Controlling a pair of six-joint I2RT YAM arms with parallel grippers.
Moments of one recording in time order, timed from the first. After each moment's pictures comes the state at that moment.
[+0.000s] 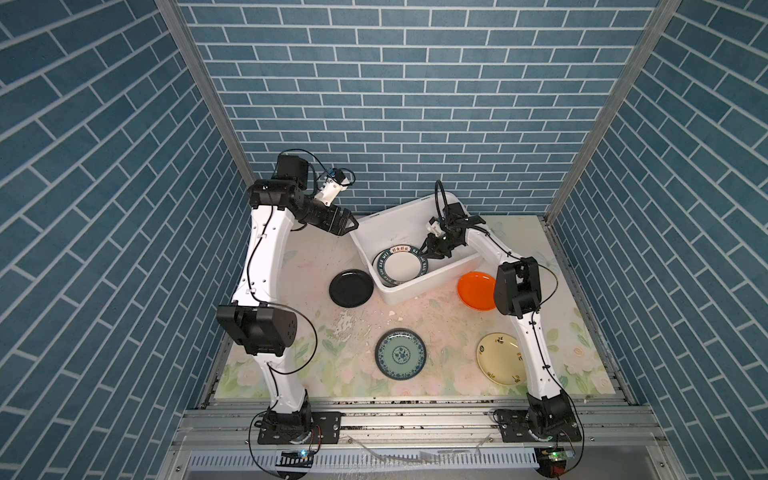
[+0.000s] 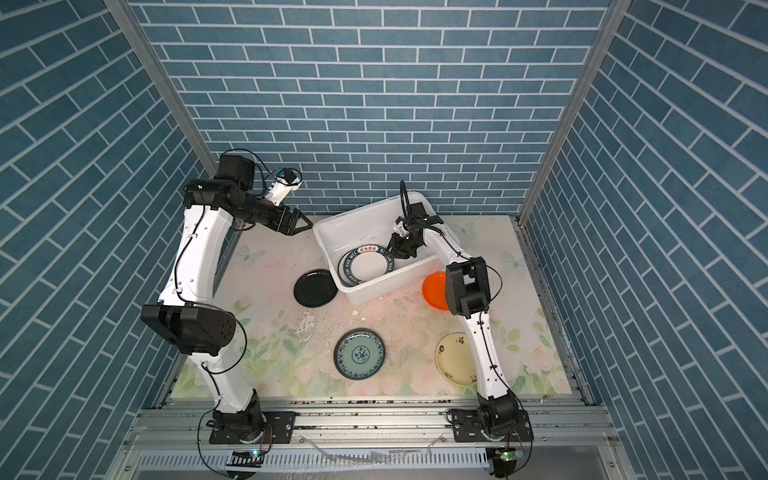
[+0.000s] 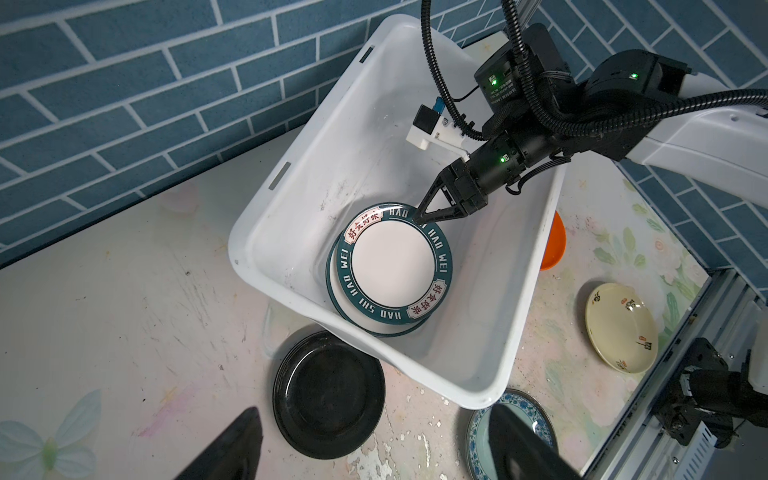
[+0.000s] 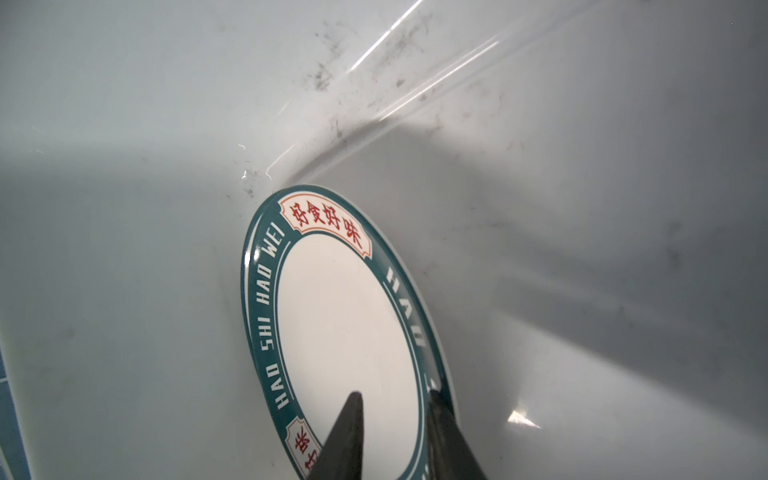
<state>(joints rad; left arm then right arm) -0.07 1.89 2.29 -1.37 0.54 0.35 0.39 2.54 2.32 -0.90 -0.63 0.33</state>
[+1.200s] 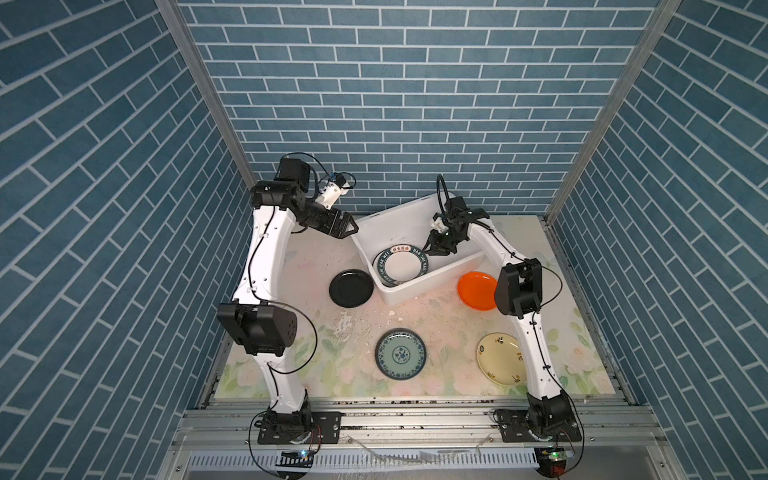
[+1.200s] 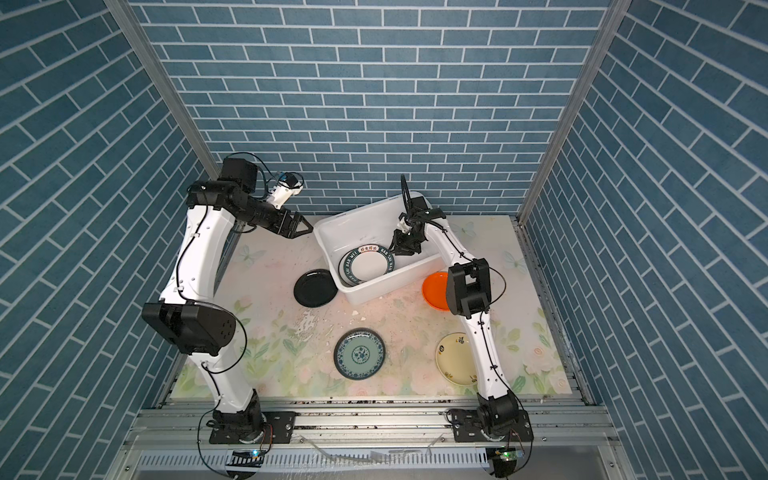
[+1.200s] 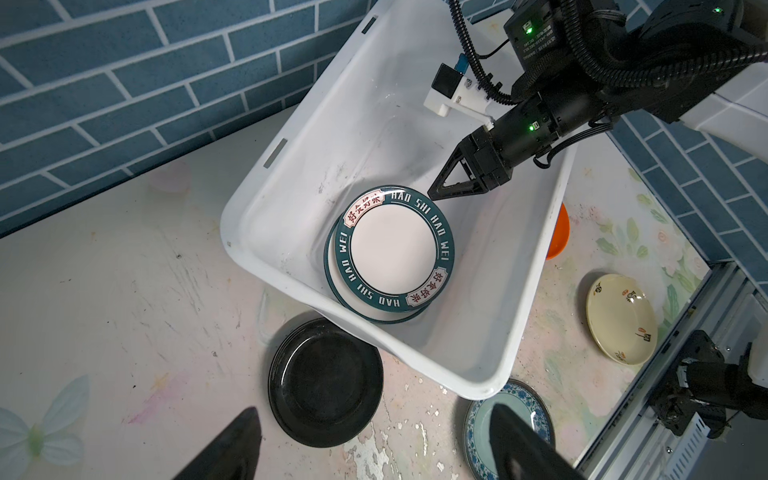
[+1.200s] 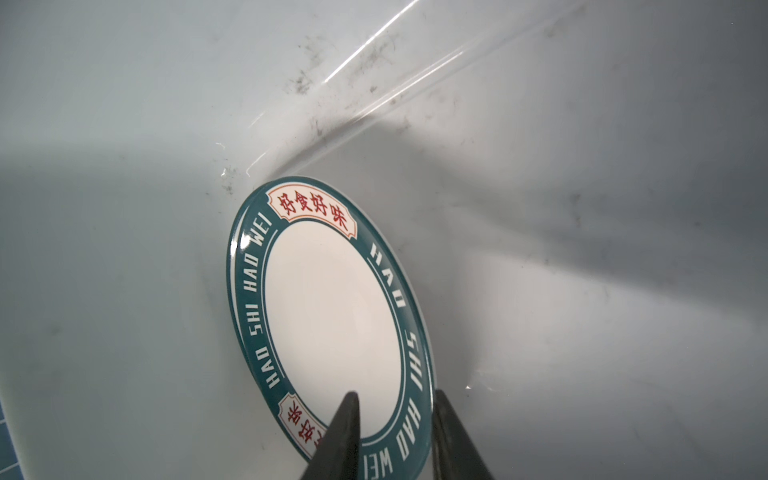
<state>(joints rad) -0.07 1.89 2.26 -1.38 0.52 0.35 0.41 2.54 2.42 -1.06 -0.53 0.29</state>
